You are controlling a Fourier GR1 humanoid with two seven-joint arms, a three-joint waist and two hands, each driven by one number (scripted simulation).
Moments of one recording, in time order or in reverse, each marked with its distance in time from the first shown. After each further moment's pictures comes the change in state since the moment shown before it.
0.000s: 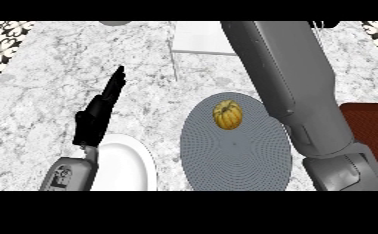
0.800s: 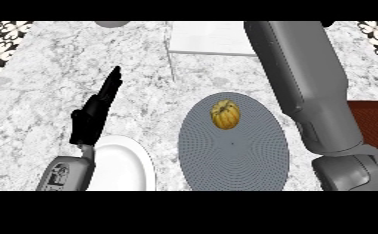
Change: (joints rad) left arm -0.005 0.006 0.033 0.036 0.002 -0.018 -0.025; right arm 0.066 -0.042 -0.055 0.027 0.153 0.019 0.152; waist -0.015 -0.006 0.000
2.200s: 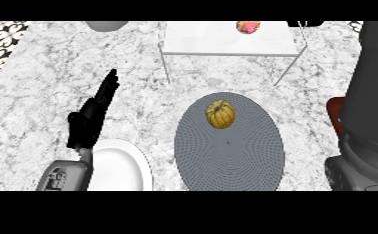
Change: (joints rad) left arm 0.029 -0.012 0.020 -0.021 -0.010 0.002 0.012; right arm 0.052 -0.059 -0.225 -0.651 -0.167 0.109 0.081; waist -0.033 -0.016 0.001
